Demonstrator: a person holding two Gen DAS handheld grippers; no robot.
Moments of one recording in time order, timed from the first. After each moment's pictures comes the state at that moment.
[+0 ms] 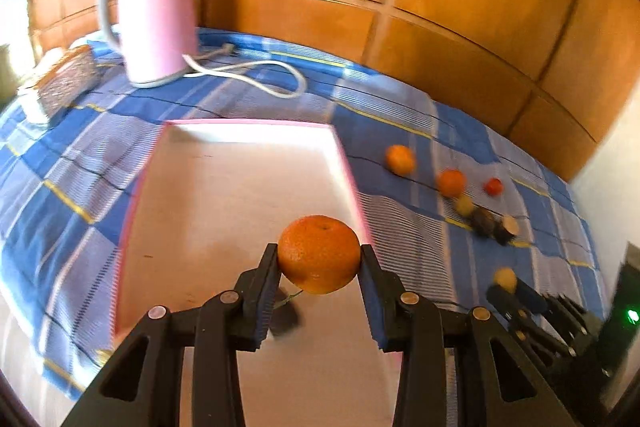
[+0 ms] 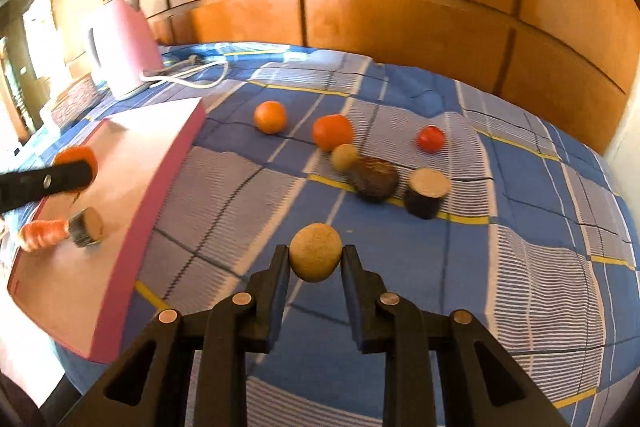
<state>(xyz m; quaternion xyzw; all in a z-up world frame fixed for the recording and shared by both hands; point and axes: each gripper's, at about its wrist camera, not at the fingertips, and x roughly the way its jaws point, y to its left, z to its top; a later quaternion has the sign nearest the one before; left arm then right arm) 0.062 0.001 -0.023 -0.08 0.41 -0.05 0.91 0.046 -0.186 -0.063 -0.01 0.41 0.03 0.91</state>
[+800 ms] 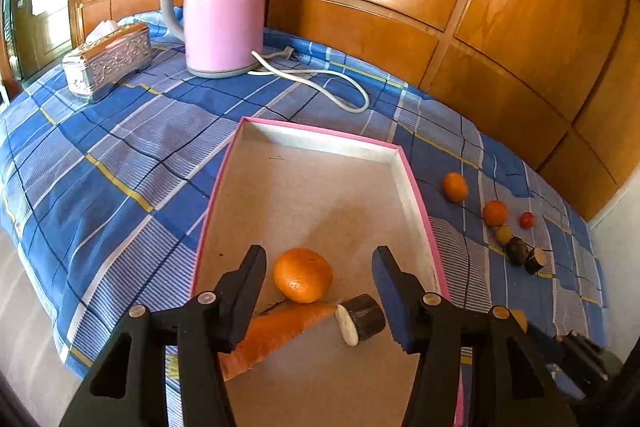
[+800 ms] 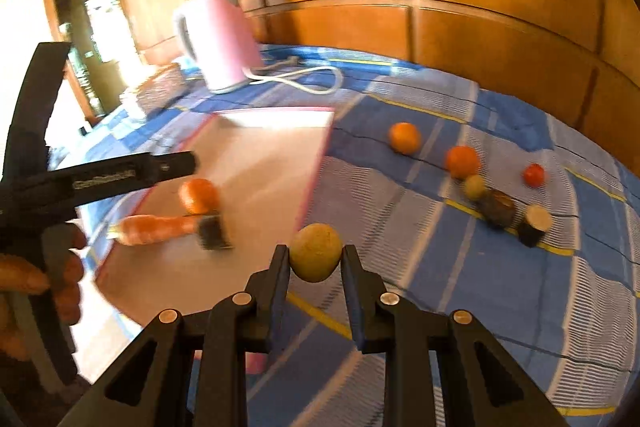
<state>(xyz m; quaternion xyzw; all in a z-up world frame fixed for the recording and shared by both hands) 0.053 0.058 -0.024 -0.12 0.40 0.00 0.91 0.035 -0.108 -0.034 0.00 0.40 0.18 0.90</state>
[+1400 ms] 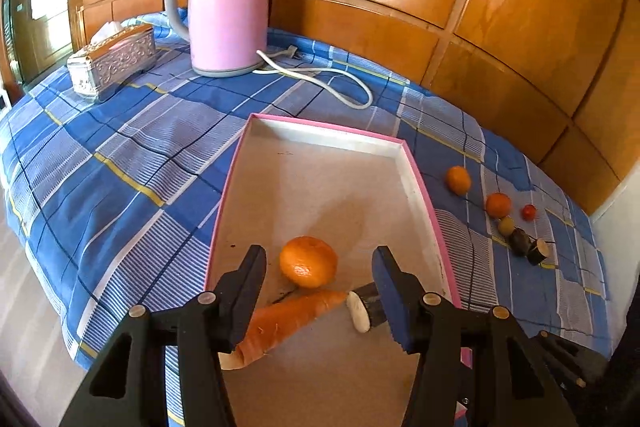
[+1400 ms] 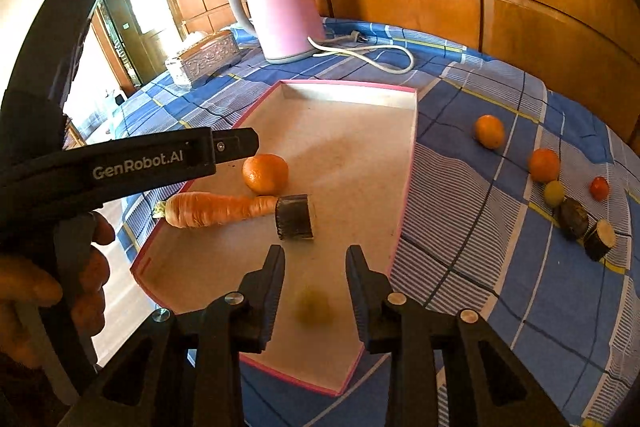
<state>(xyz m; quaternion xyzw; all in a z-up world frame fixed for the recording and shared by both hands) 0.043 0.057 -0.023 -0.11 0.41 0.00 0.91 0.037 -0.064 -0.049 -0.02 0.43 0.23 0.87</state>
